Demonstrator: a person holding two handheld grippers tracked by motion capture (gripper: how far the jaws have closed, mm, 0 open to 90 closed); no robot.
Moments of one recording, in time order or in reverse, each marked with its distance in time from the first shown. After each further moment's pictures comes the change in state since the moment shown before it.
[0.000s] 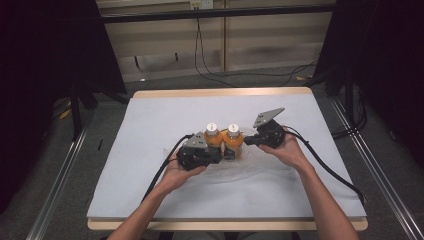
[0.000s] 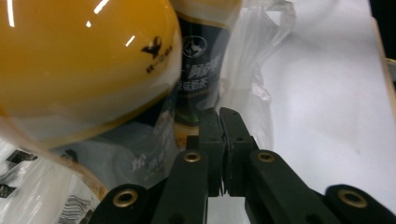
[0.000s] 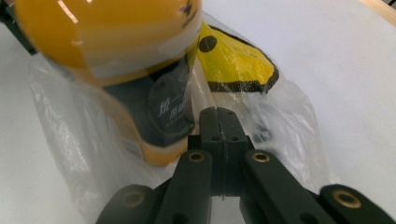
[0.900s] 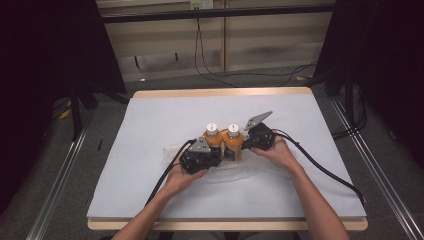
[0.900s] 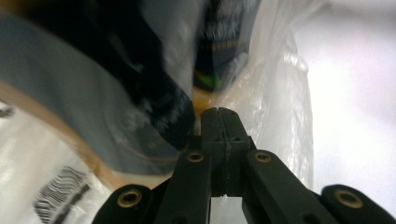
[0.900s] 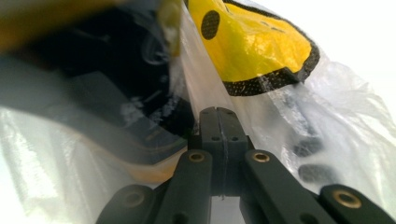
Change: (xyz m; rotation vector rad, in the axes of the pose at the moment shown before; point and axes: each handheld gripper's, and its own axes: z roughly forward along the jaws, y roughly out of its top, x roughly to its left) left arm -0.001 -0.021 0.023 0.090 0.060 -0.021; right arm -0.006 -0.008 0.041 0.046 0.056 0.038
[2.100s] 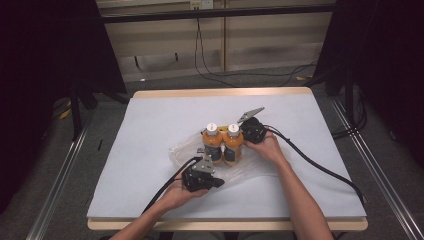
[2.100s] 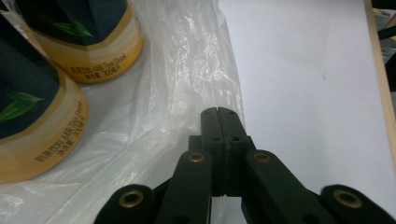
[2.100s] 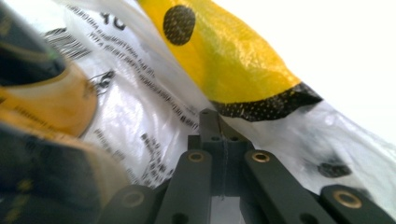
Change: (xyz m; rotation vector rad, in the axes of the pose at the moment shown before) left arm -0.036 -0.016 -0.004 0.082 -0.146 0.085; right arm -0.025 0.009 0.036 -0.031 -0.103 0.112
